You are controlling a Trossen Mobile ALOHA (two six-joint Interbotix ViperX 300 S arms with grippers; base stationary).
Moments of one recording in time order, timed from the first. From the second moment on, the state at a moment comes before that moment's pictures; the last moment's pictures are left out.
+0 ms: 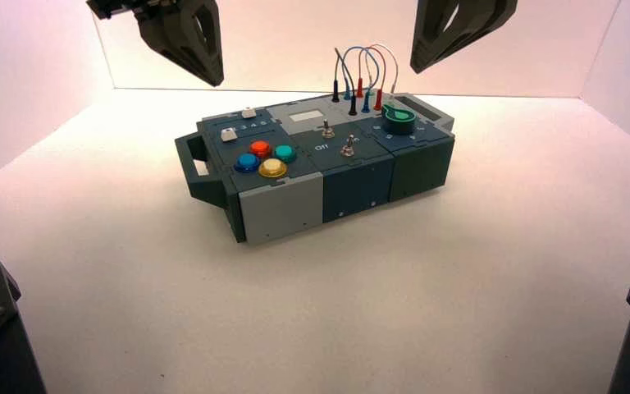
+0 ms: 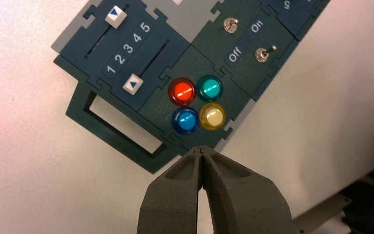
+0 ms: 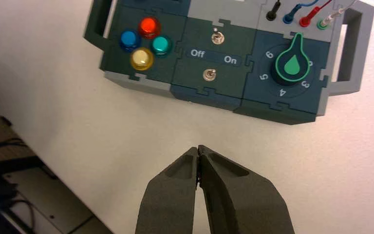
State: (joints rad) left arm -0.55 -0.33 0.81 -0.25 0.73 0.04; right arm 0.80 -0.56 0.87 -0.02 0.75 0.19
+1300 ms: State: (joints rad) left arm -0.62 -0.06 0.79 -0.23 0.61 0.05; right arm 0.80 -0.69 0.90 0.00 0.81 0.13
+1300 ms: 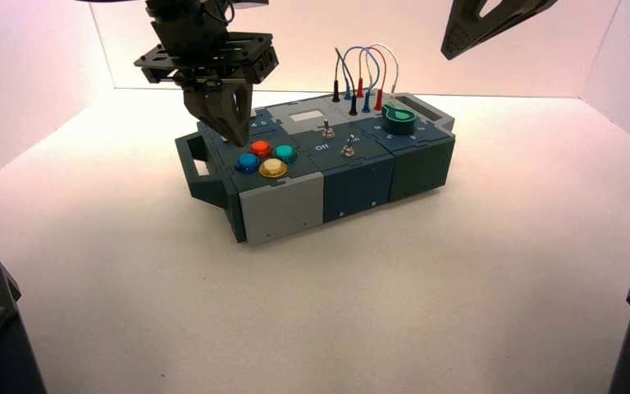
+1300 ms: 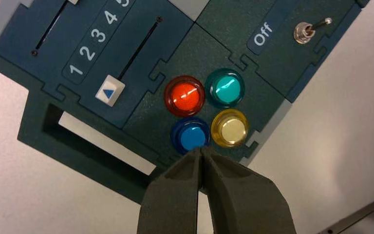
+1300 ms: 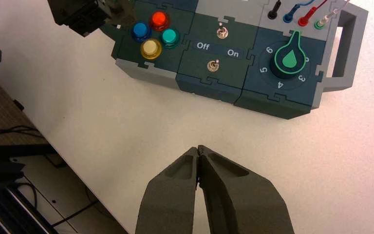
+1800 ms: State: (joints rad) left arm -0.62 0.01 0.77 -0.23 0.60 0.06; right arm 0.80 -0.65 0.89 0.00 0.81 0.13
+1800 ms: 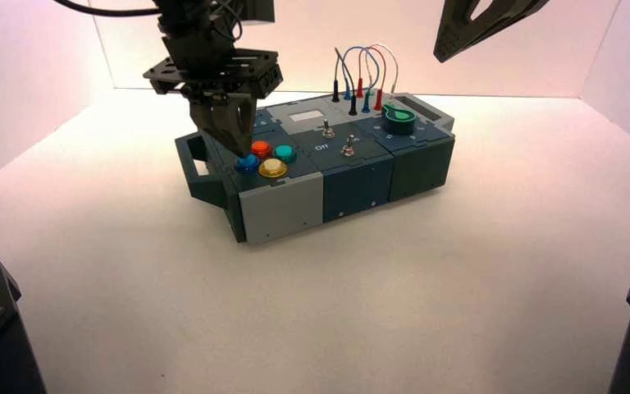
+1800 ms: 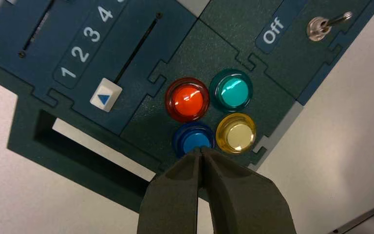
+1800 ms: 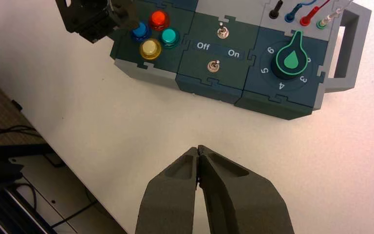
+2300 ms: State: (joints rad) left arm -0.62 0.04 0.76 -0.23 0.57 0.07; right arm 0.80 -0.64 0.89 0.00 0.81 0.13
